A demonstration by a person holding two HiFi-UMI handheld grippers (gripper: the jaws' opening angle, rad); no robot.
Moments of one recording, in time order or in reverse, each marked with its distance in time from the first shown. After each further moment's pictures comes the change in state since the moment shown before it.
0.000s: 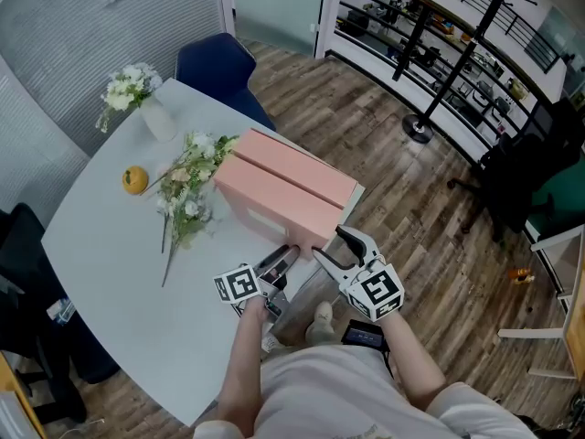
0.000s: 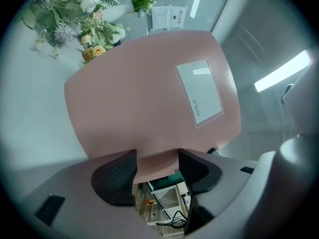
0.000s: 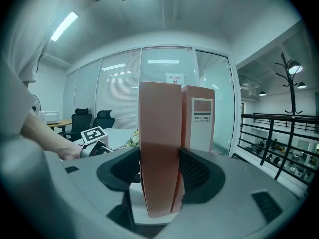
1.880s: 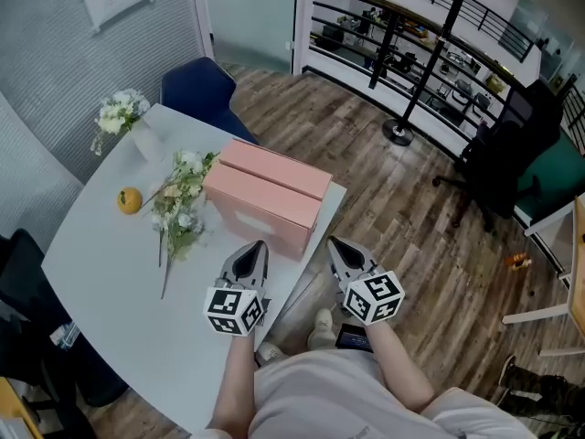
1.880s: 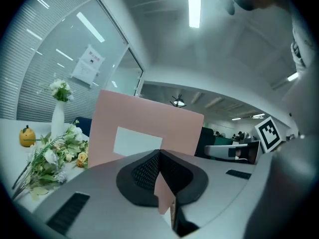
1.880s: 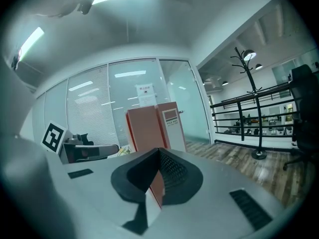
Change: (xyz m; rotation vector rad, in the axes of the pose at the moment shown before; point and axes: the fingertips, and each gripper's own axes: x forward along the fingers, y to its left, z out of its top) left arm -0.051 -0.094 0.046 0.885 -0.118 0.304; right arm -0.058 -0.013 0.003 0.337 -0.099 -0.252
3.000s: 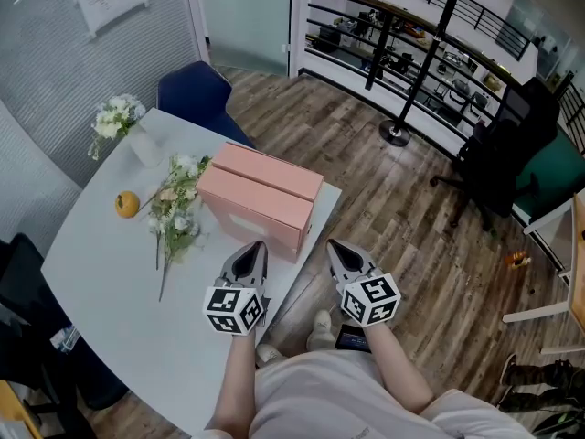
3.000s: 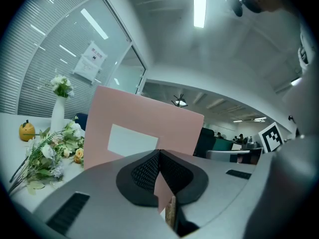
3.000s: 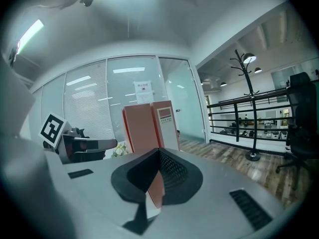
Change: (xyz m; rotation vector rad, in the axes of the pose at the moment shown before) left arm 0.007 -0.008 -0.001 -0.045 0.015 0.007; right arm -0.010 -0.010 -0.007 -0.034 0.032 -0.047
